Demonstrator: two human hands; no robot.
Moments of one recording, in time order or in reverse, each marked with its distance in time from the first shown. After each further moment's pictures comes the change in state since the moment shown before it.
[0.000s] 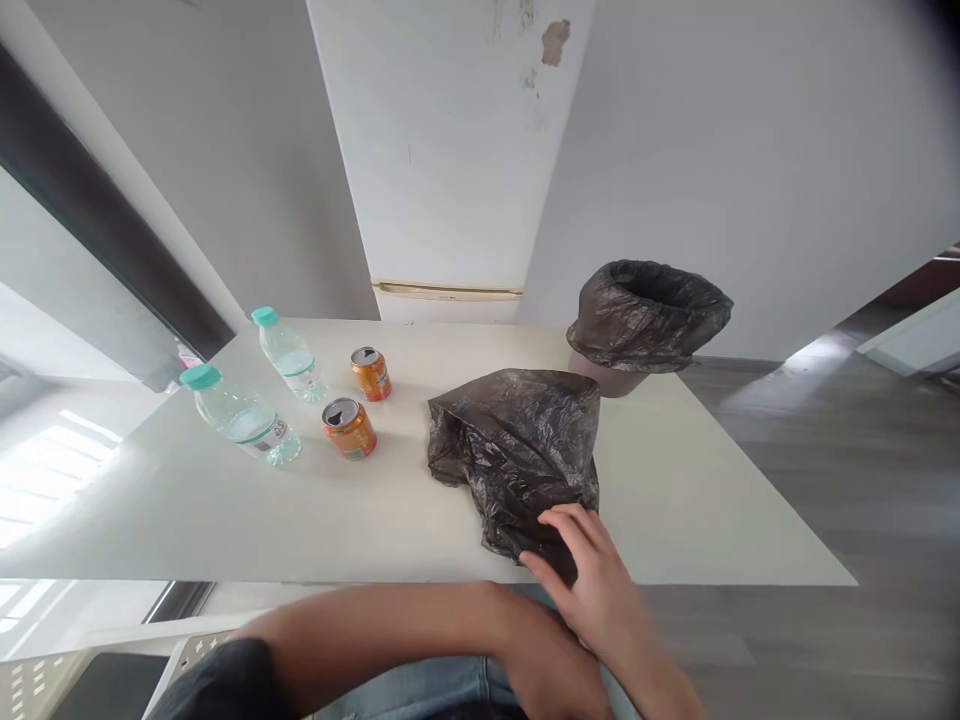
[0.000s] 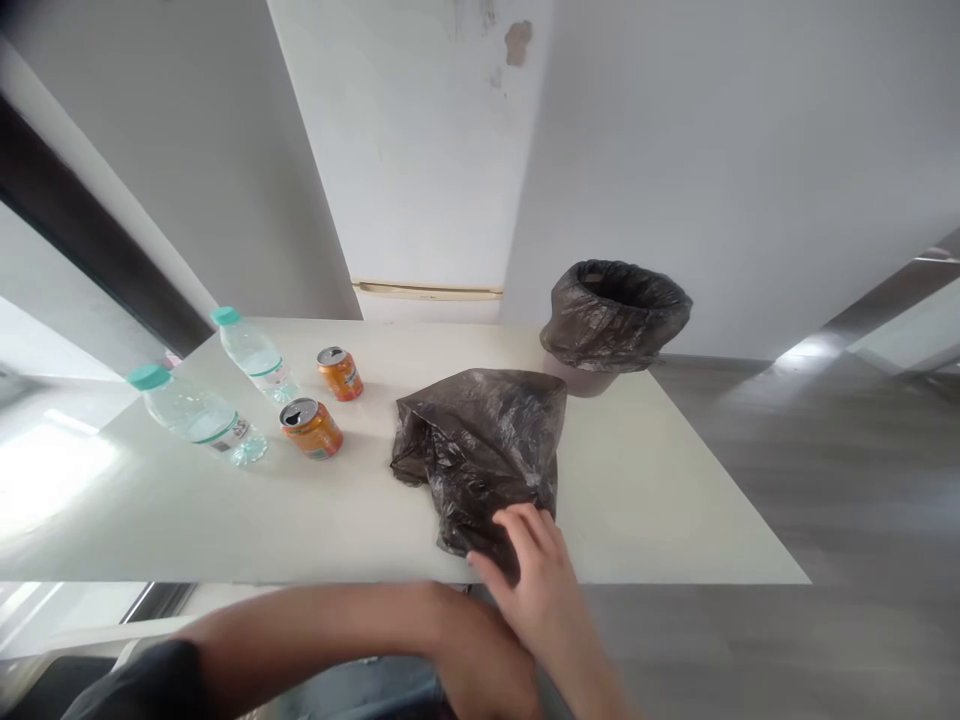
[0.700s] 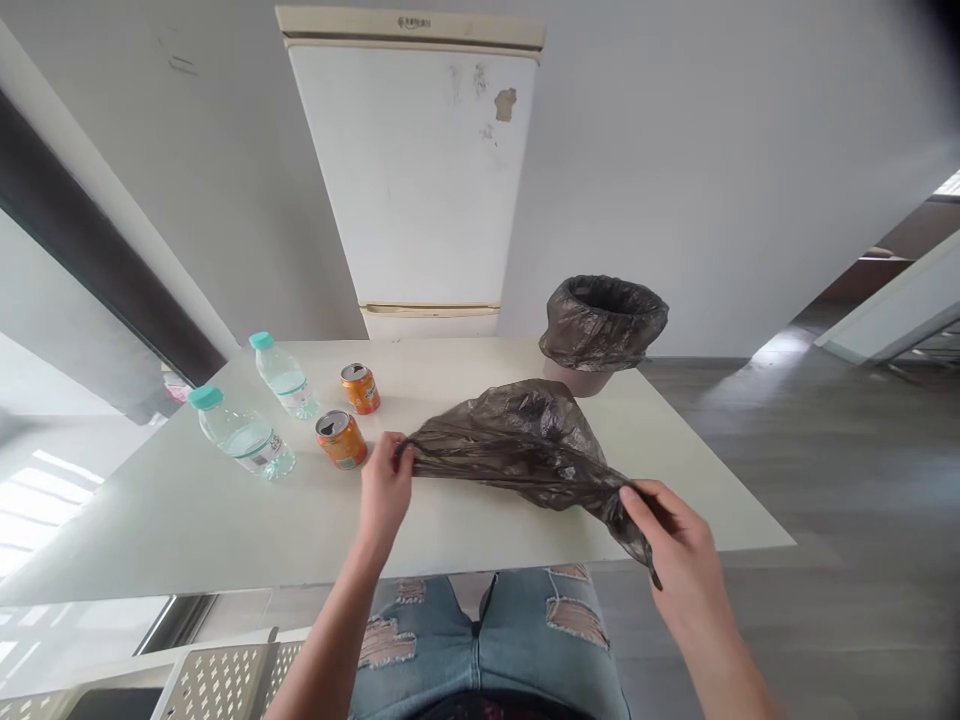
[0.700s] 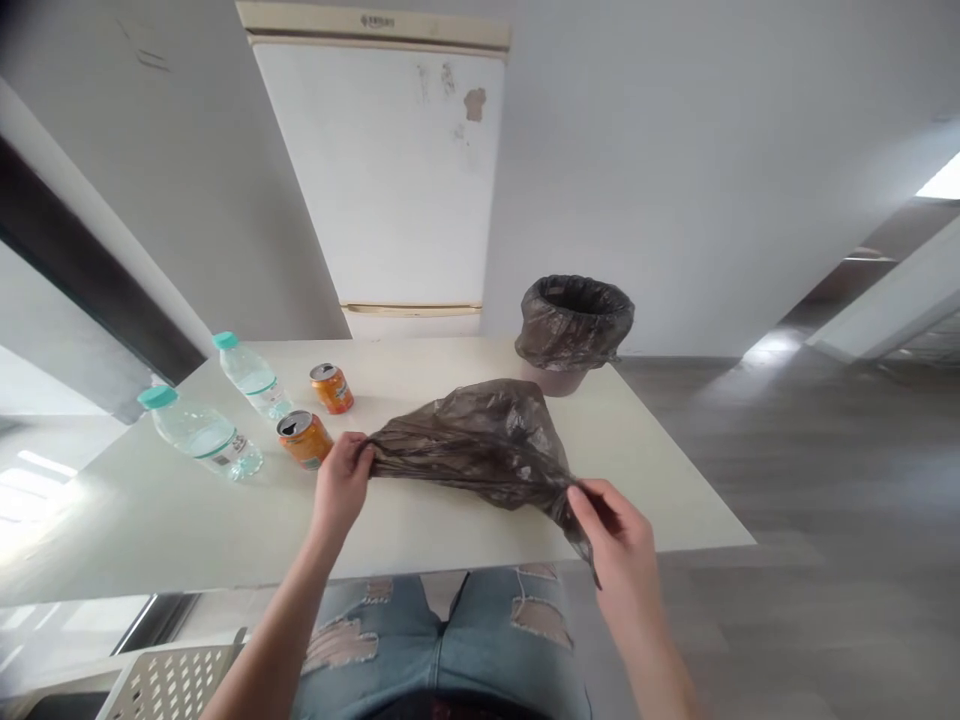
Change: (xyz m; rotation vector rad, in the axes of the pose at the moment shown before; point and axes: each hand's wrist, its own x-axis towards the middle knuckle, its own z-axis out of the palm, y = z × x) left_hand -0.175 0.004 -0.036 0.193 1.833 -0.899; right_hand -0.011 0.028 -0.077 0.658 0.437 0.540
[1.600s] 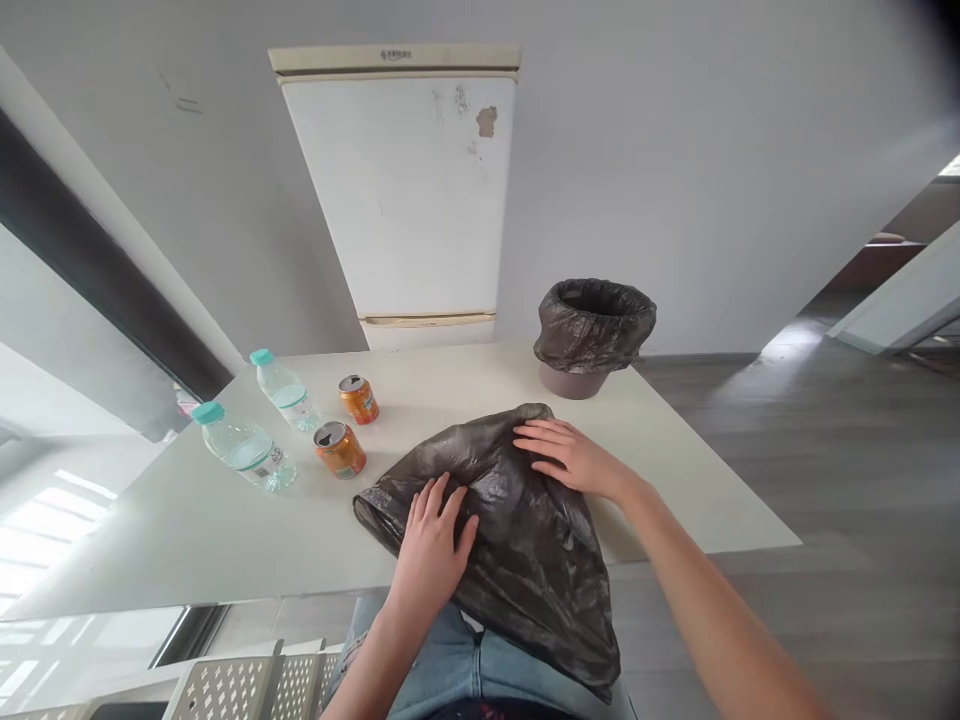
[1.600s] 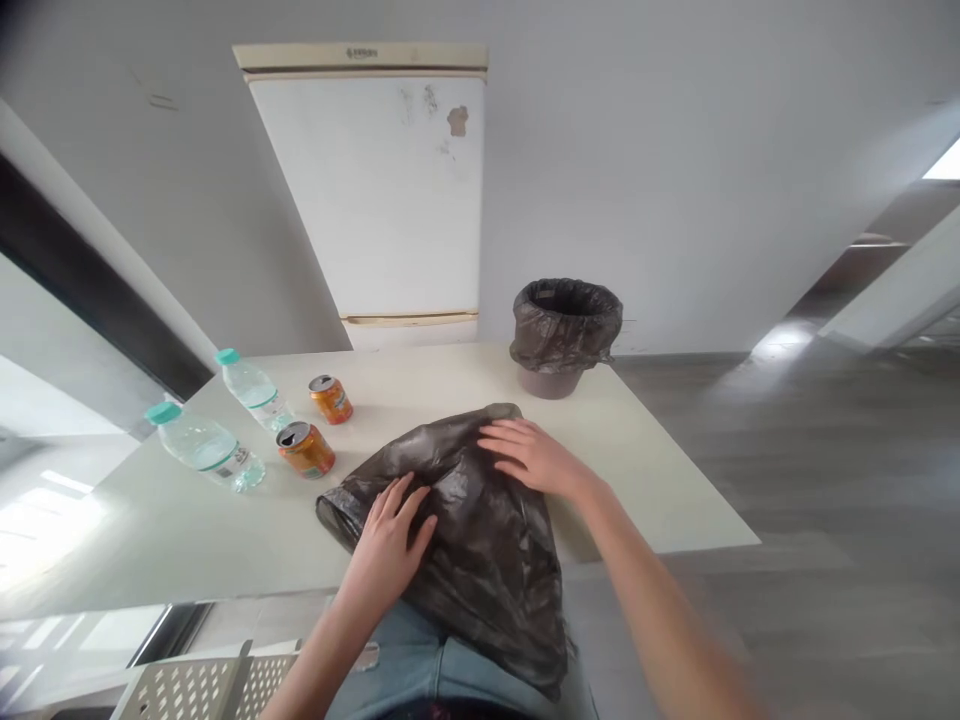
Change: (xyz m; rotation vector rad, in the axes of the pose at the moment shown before) left_hand -0.084 0.020 0.030 0.585 -0.295 0.393; right_hand 0.131 0.005 0.051 -0.794 -0.835 -0.932
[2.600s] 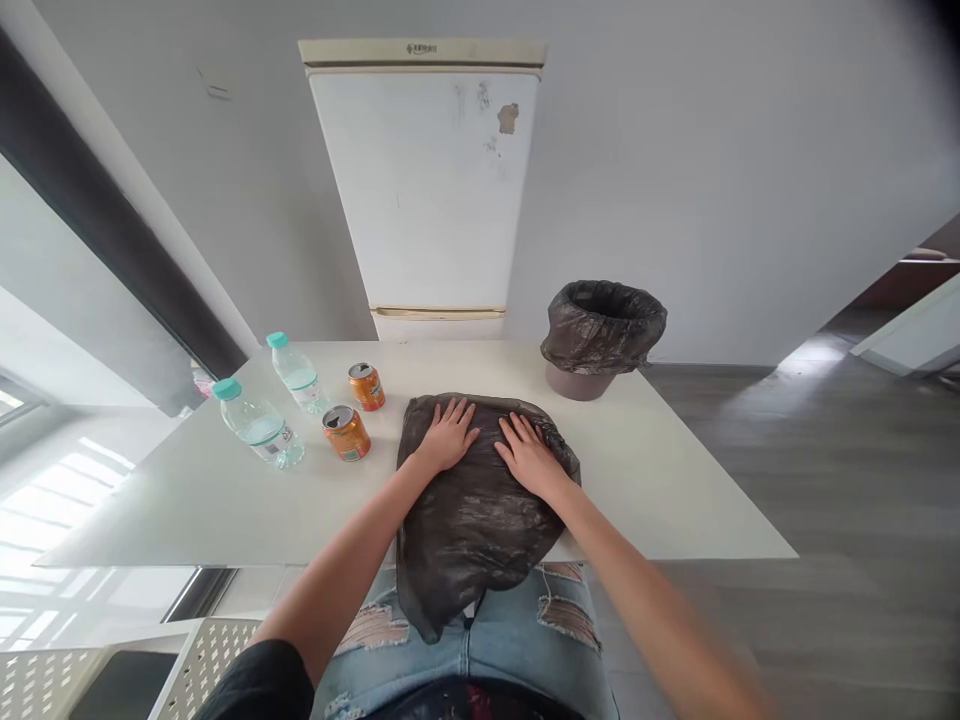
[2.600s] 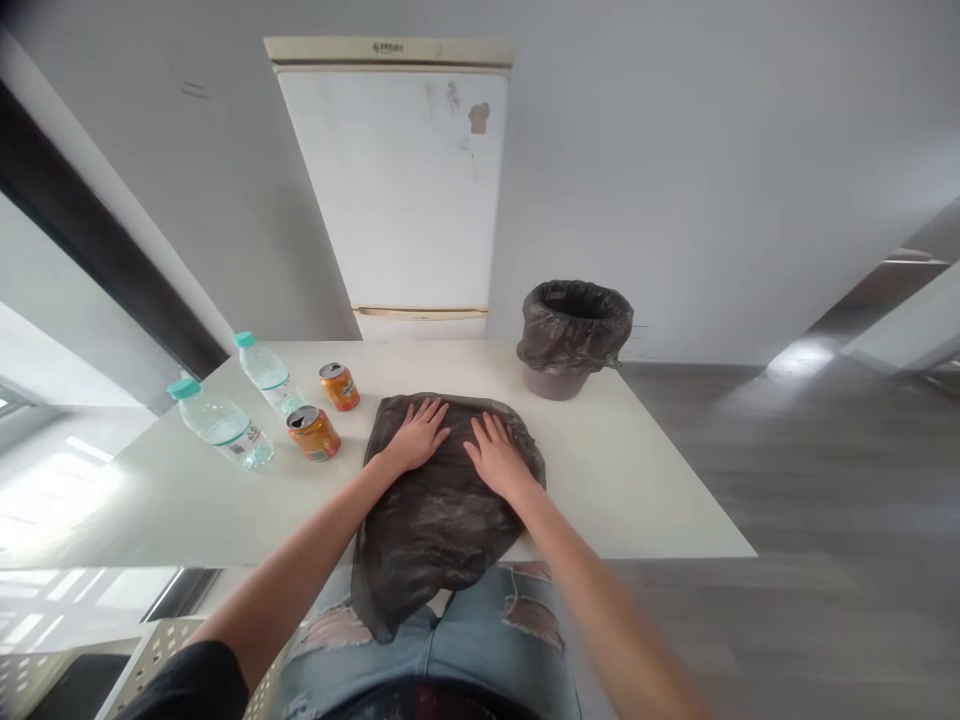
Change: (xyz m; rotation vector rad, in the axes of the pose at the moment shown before) left_hand 0.148 -0.056 0.057 0.218 -0.228 0.129; right_hand 0.048 -0.019 0.082 -0.089 -0.108 0.513
